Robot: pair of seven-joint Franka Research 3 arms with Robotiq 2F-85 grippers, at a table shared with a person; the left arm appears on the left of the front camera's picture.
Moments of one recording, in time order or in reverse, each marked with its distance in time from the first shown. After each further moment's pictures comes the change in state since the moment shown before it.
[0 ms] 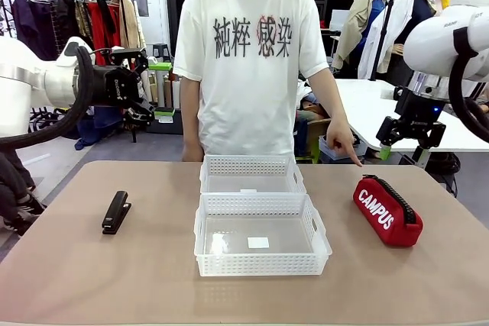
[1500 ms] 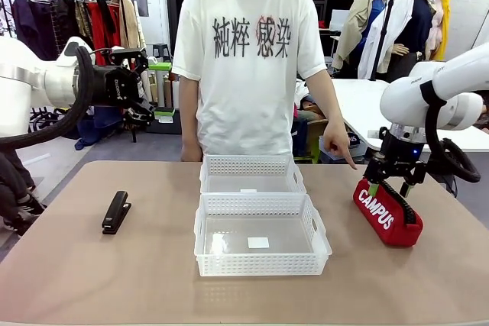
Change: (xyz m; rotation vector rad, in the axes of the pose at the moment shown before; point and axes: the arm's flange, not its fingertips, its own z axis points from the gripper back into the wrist) left arm 0.000 0.000 0.000 0.000 0.000 0.000; right arm 0.015 -0.011 -0.112 -0.034 0.055 -0.013
